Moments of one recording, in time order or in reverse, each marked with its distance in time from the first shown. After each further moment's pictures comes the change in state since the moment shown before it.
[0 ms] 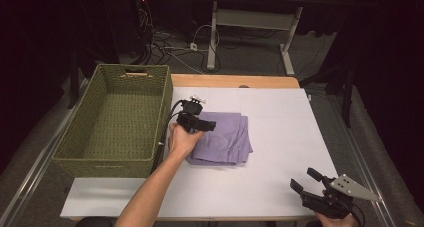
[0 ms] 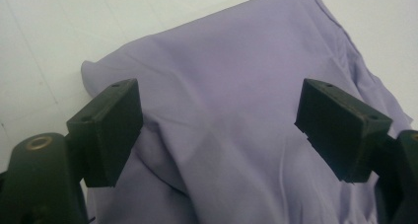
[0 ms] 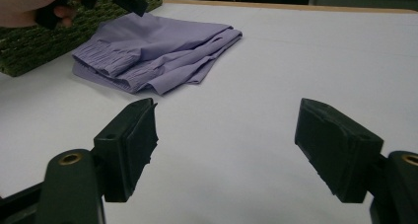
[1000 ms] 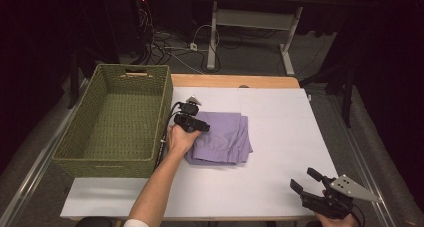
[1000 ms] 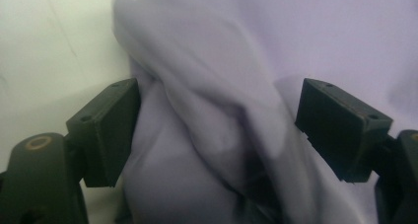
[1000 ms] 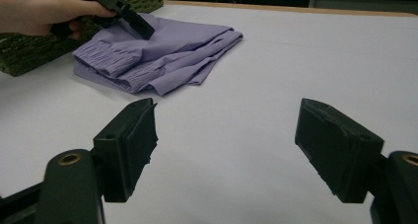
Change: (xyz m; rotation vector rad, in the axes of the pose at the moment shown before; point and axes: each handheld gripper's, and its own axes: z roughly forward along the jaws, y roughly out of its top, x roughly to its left) left arm 0.023 -0.001 0.031 0.169 0.052 -0.085; right arm 0.001 0.000 0.000 -0.006 0.000 -0.008
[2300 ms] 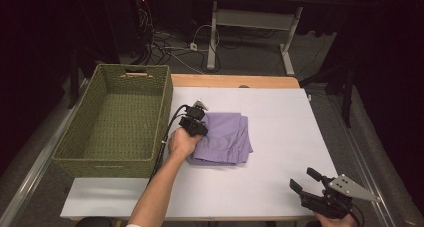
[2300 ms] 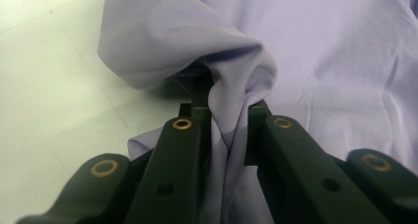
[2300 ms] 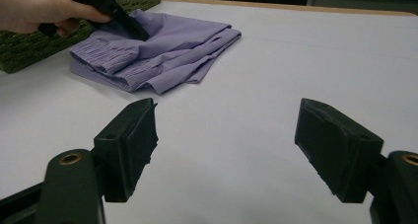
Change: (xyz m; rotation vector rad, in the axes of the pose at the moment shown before) left arm -0.017 -0.004 -0.003 0.064 -0.089 0.091; right arm 0.001 0.001 0.001 0.009 -0.010 -0.005
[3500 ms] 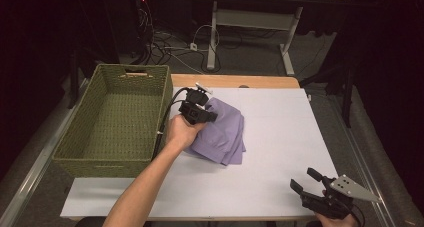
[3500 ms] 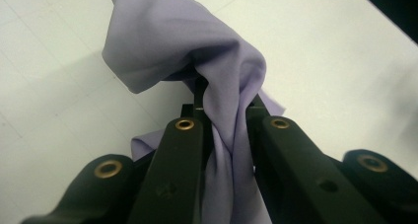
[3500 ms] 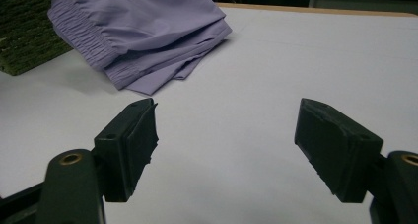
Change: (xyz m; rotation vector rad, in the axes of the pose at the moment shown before) left arm -0.036 0.012 -0.093 -0.193 -0.118 0.159; right arm -0.001 -0.001 -0.001 -0.007 0.010 0.004
